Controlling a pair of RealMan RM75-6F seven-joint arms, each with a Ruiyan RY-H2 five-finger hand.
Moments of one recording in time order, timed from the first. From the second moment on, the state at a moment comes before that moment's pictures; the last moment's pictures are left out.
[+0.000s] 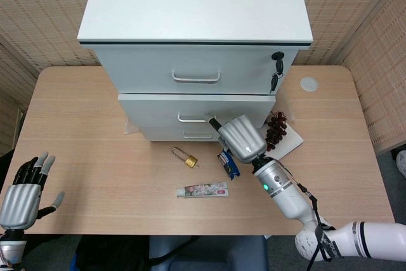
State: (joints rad) left arm -0.09 -1.17 -0.03 -1.66 1.51 1.50 0.22; right arm 0.84 -1.26 0.28 -2.01 -1.01 1.11 -0.80
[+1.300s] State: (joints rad) left arm -0.08 -1.18 -0.03 -1.64 1.52 1.52 0.20; right arm 0.79 -1.19 0.11 -2.28 -1.17 1.23 -0.97
